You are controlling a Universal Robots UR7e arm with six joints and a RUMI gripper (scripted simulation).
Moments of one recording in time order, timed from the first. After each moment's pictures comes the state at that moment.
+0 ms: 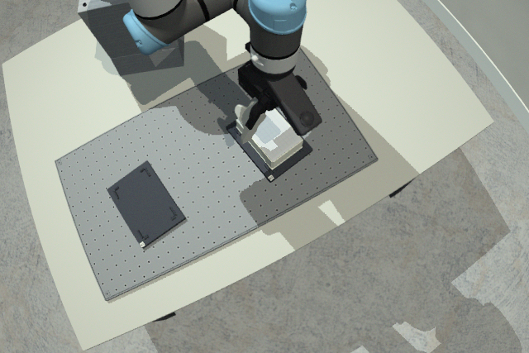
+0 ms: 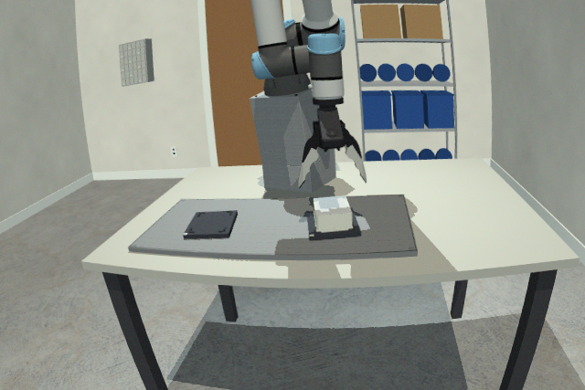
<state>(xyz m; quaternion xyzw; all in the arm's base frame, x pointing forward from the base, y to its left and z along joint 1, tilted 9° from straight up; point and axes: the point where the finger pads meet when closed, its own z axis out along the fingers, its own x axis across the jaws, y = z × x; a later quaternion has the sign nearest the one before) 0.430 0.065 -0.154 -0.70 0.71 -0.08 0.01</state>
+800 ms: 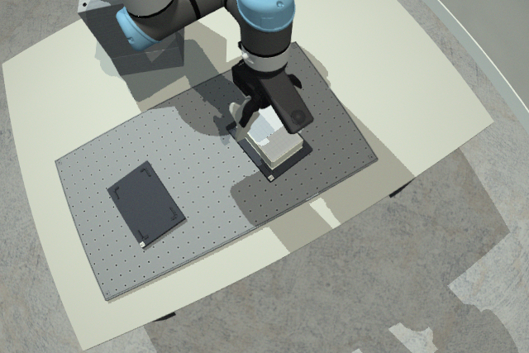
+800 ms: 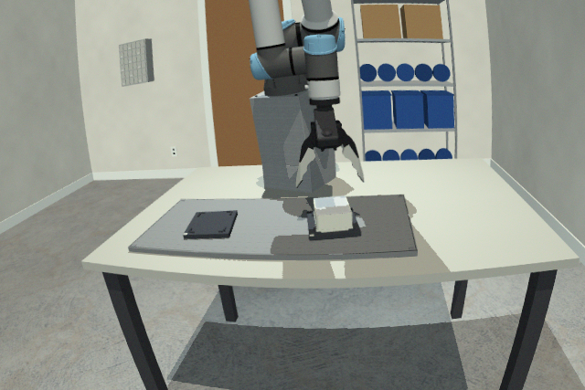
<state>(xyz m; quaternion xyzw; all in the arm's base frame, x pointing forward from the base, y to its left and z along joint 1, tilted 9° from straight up) 0.422 0.060 -0.156 -0.69 0.72 -0.08 0.02</state>
